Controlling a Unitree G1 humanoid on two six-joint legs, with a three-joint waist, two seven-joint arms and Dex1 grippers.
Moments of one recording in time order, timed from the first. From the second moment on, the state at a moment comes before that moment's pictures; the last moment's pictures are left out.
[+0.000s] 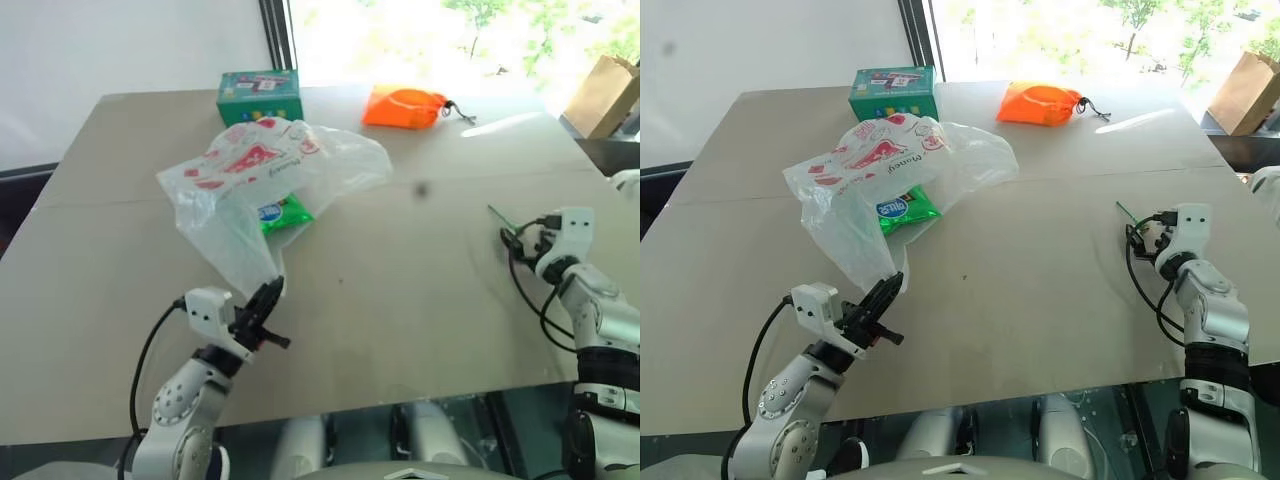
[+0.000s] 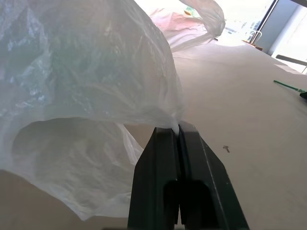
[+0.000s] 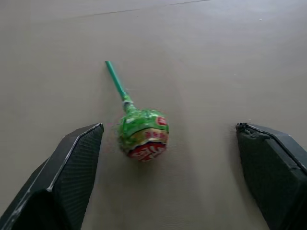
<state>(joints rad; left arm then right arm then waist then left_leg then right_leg) 0.30 0.27 0.11 -0.42 -0.49 0.15 -0.46 -0.39 -0.42 -0.35 0.25 0.28 0.49 0.38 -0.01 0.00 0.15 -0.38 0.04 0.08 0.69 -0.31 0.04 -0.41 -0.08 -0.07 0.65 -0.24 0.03</state>
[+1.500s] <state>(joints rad) 0.36 0.22 0.07 -0.45 -0.44 0.07 -0.45 -1.04 0.07 0.12 1.02 0.09 -0.13 0.57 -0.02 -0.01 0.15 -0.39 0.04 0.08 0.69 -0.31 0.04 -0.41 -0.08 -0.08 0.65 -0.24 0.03</state>
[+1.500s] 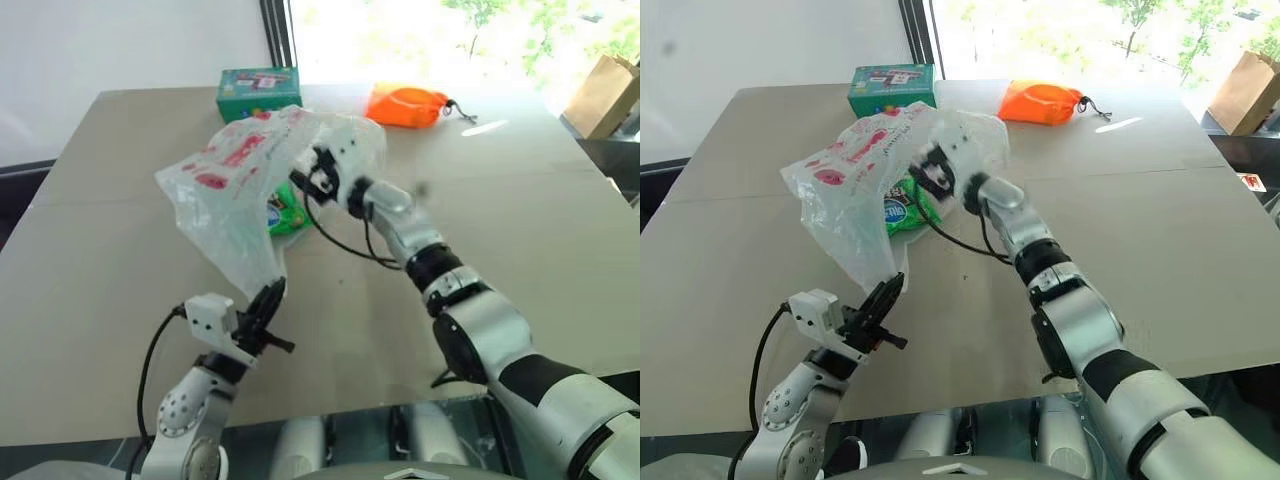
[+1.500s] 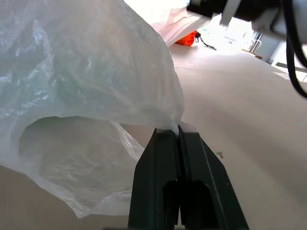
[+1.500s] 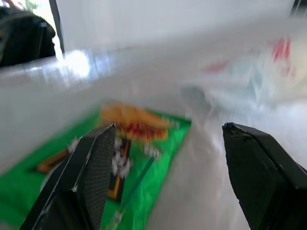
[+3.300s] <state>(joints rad) 0.30 0.28 0.04 -0.41 -0.42 0.11 -0.52 -0.96 -0.26 -0.09 1.17 0.02 -0.13 0.46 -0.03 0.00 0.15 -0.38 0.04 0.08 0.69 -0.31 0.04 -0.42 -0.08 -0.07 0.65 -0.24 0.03</state>
